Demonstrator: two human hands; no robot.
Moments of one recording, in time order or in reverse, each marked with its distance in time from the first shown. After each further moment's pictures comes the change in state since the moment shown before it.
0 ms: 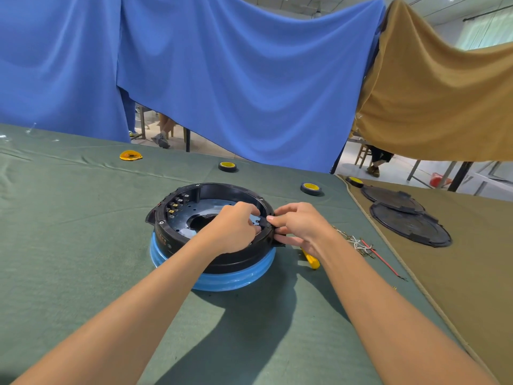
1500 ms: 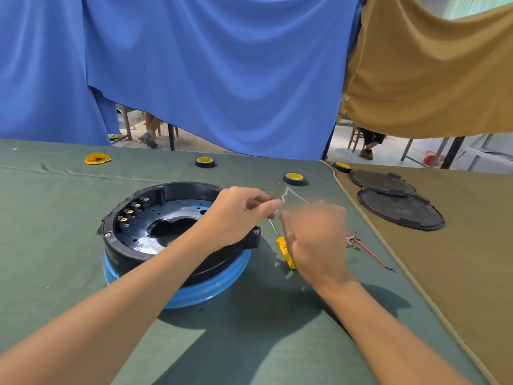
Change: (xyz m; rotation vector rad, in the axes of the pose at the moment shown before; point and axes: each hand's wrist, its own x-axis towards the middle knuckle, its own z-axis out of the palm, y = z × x) left_hand 0.028 0.040 0.023 -0.212 0.091 0.245; right_hand 0.011 0.073 -0.052 -1.051 0.915 -1.213
